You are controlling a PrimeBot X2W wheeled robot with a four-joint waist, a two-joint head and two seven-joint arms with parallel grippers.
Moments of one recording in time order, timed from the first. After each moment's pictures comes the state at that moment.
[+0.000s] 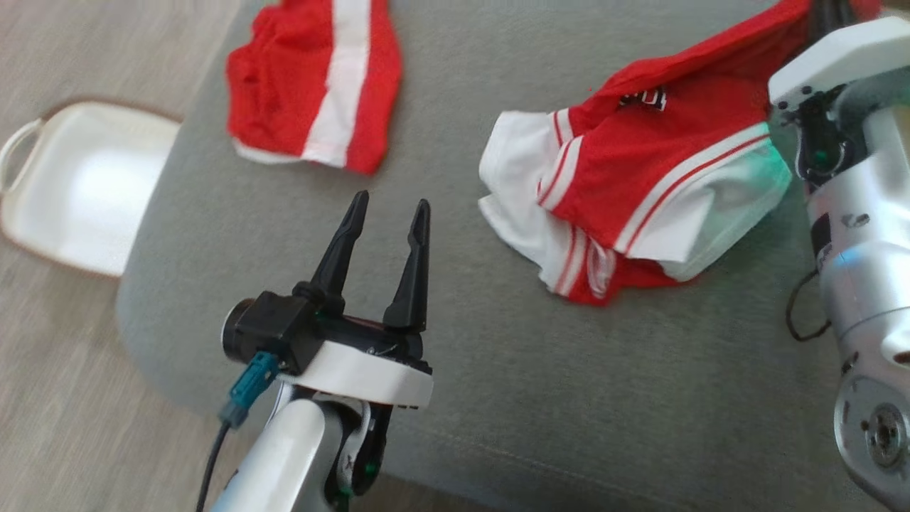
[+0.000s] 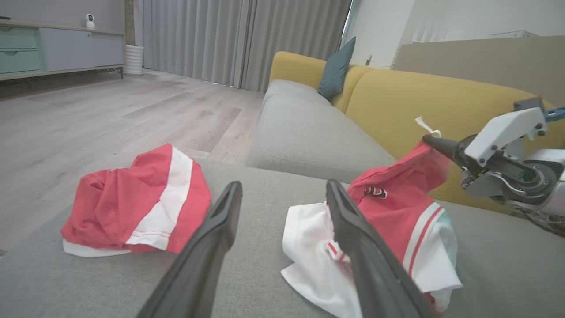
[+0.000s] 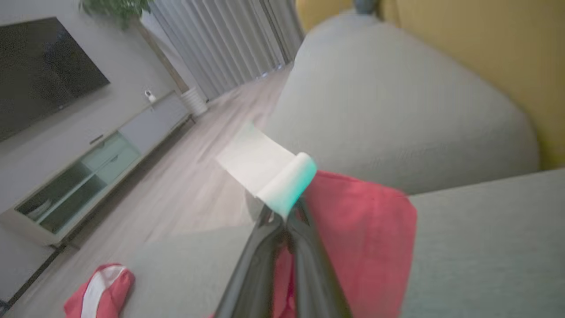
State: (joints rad) left arm -0.21 0.05 -0.50 -0.01 -0.32 0.15 -0.26; right arm -1.06 -0.14 -0.13 1.12 0.33 0.12 -0.09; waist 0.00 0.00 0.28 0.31
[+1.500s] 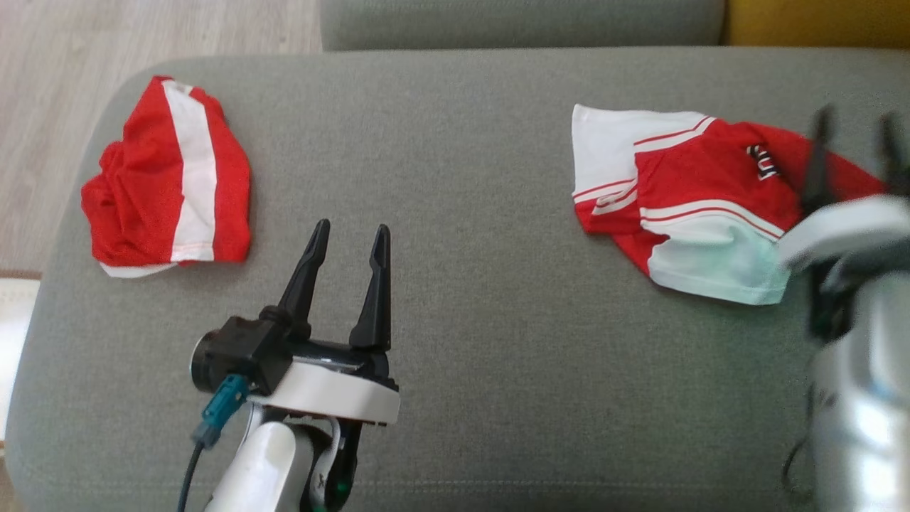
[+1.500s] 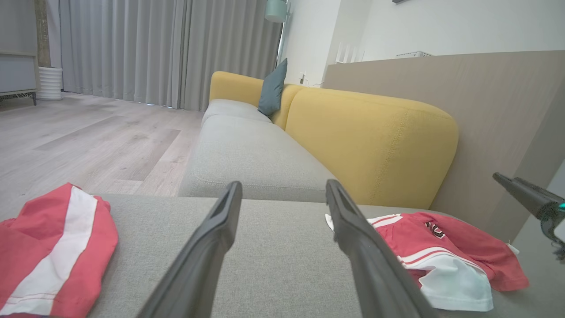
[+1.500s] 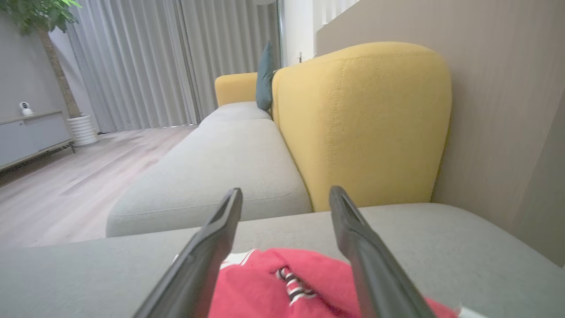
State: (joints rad) left arm -0.12 0.05 -0.40 0.00 -0.28 0.11 -0.26; right arm -0.54 -0.06 -0.31 0.54 -0.04 0.12 -0.11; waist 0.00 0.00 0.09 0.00
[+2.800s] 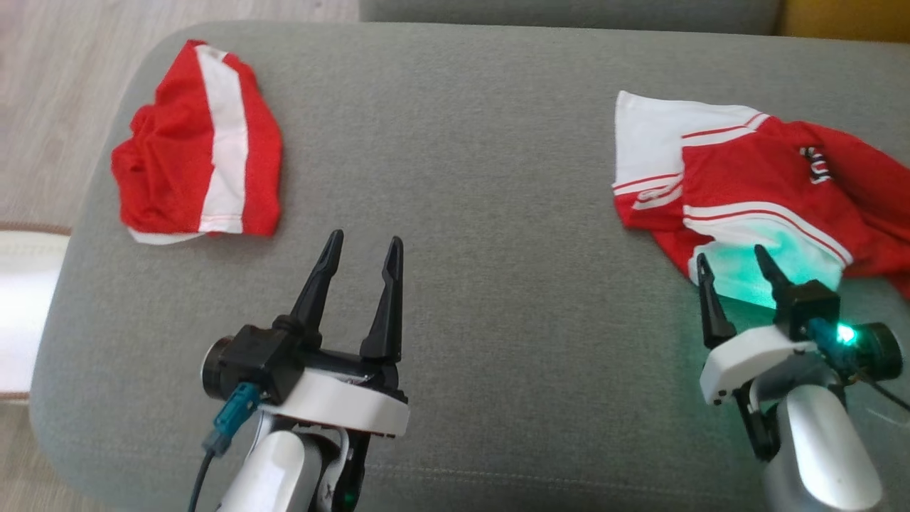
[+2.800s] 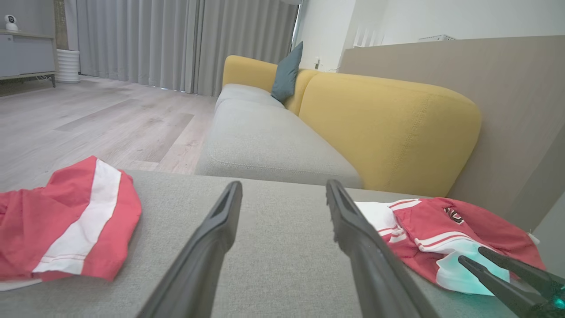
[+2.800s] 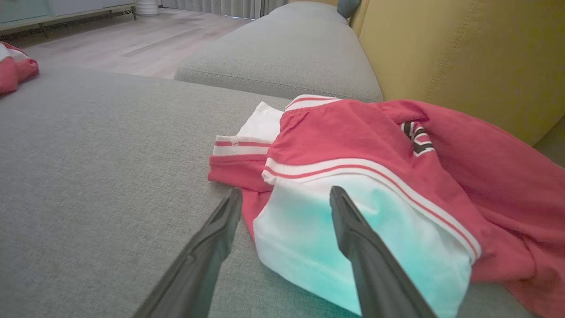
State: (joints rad) left arm -0.11 0.05 -0.42 0.00 -0.28 0.11 -0.26; right arm -0.22 -0.05 -0.07 0.44 -0.14 0.12 -0.10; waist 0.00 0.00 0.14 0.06
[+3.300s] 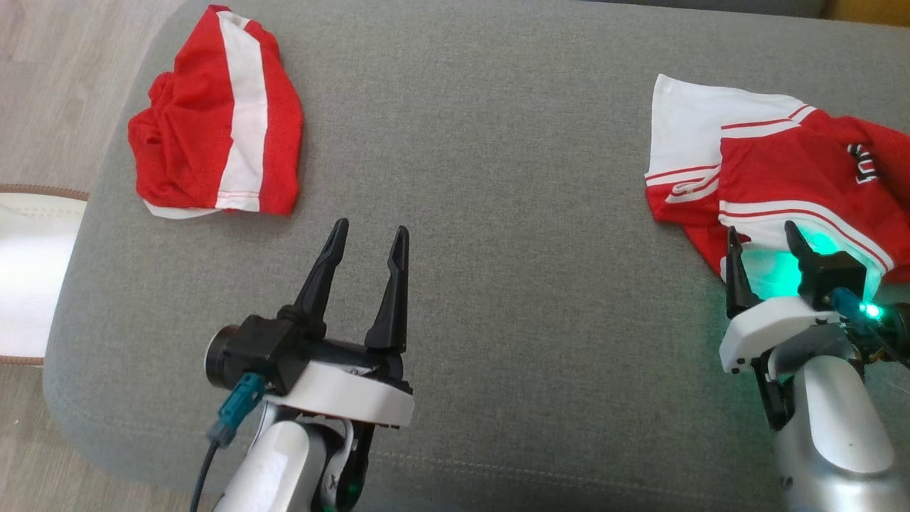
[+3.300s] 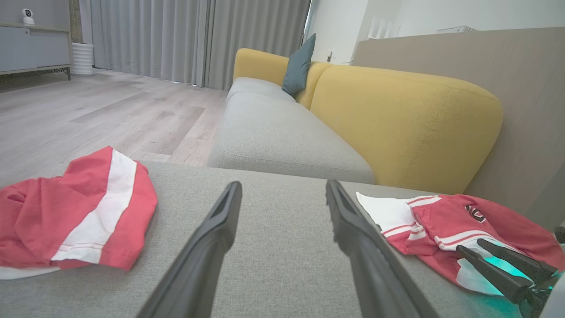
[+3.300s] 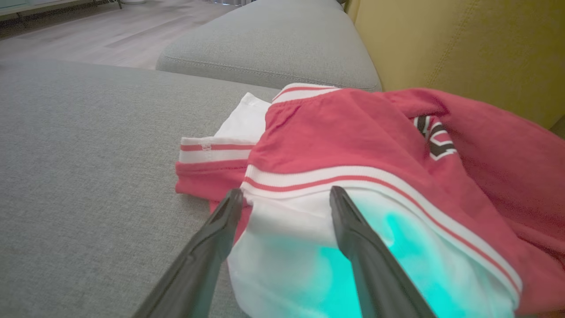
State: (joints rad) left arm -0.14 0.05 -0.44 0.00 -0.28 0.12 -0.26; right arm -0.34 -0.05 -0.18 0.56 -0.20 0.12 -0.12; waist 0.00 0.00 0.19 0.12
